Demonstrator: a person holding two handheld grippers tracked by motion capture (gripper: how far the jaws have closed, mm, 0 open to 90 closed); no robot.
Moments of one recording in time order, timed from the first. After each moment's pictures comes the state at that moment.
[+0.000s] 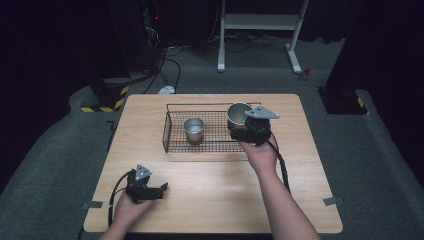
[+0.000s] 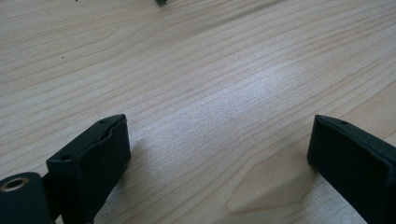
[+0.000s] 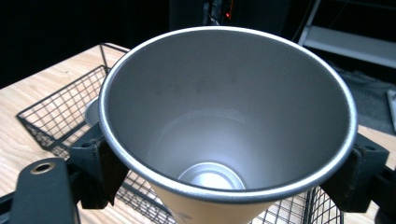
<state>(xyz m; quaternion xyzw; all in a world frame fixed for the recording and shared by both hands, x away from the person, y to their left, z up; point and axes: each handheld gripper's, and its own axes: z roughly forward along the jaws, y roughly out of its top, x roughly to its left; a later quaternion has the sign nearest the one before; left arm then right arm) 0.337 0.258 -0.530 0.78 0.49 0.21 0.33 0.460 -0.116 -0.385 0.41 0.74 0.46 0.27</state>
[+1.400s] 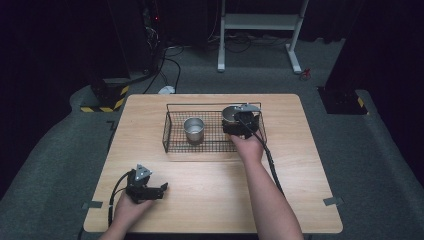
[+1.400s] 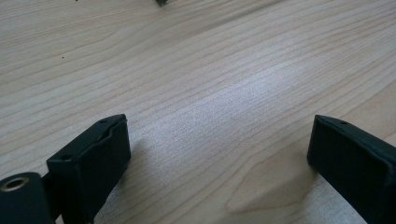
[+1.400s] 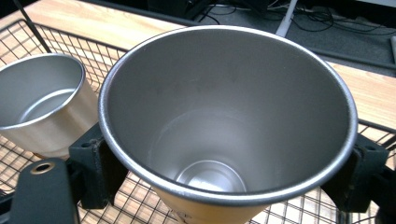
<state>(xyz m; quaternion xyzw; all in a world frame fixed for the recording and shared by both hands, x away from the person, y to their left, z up) 0.337 0.258 -0.530 0.78 0.48 0.21 0.33 0.524 -0.091 -0.442 0.47 0.75 0.39 0.24</state>
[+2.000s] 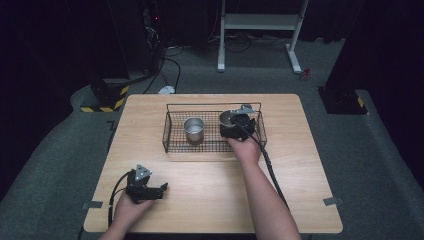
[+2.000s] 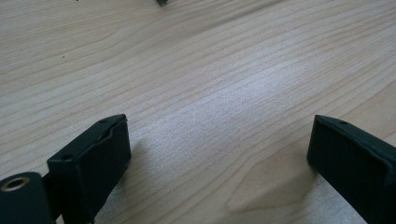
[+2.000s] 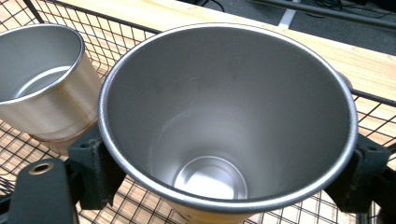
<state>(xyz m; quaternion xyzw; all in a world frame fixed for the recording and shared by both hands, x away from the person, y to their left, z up) 0.337 0.258 -0.530 0.78 0.49 0.21 0.33 0.524 -0.082 -0.455 0.47 0.77 0.37 0.23</state>
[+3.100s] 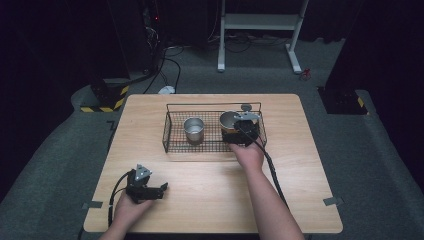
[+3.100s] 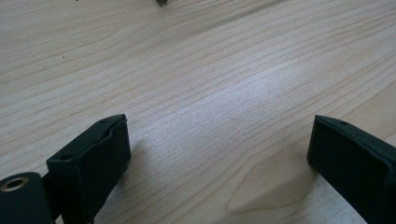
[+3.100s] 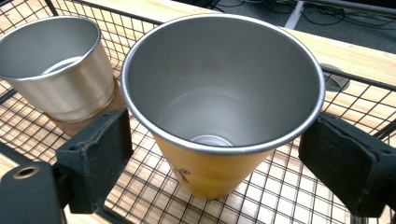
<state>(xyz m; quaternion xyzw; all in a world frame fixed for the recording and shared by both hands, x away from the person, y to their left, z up) 0.337 0.258 -0.530 0.78 0.49 0.21 0.33 0.504 -0.094 -0.458 0.46 0.77 0.39 0.23</state>
